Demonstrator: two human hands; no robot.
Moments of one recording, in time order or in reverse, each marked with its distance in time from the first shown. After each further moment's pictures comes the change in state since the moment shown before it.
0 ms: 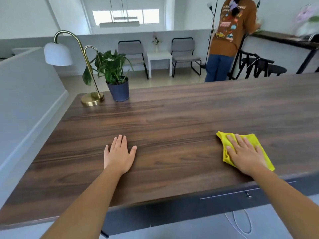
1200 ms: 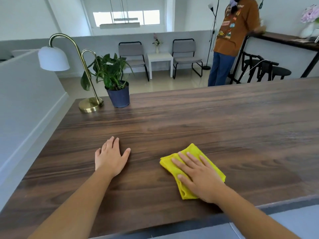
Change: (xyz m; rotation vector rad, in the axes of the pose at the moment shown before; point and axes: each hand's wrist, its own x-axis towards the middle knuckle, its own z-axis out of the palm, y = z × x) left_hand 0.047 -0.018 -0.017 0.035 0.050 -0.023; right_hand -0.028 -0.124 0.014 0.034 -0.056 -0.620
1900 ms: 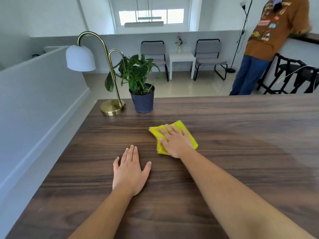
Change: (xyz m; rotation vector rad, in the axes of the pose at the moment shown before) left_hand 0.016 -0.011 0.011 -0.039 0.031 -0.020; right_hand 0.244 -0.060 -0.015 0.001 -0.028 0.046
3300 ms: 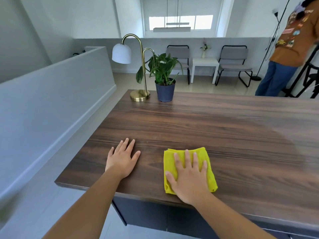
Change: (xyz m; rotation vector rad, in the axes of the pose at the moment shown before) left_hand -0.100 -0.071 -0.026 0.032 -0.053 -0.114; right_hand -0.232 -0.055 0.045 -0.038 0.051 -0.010
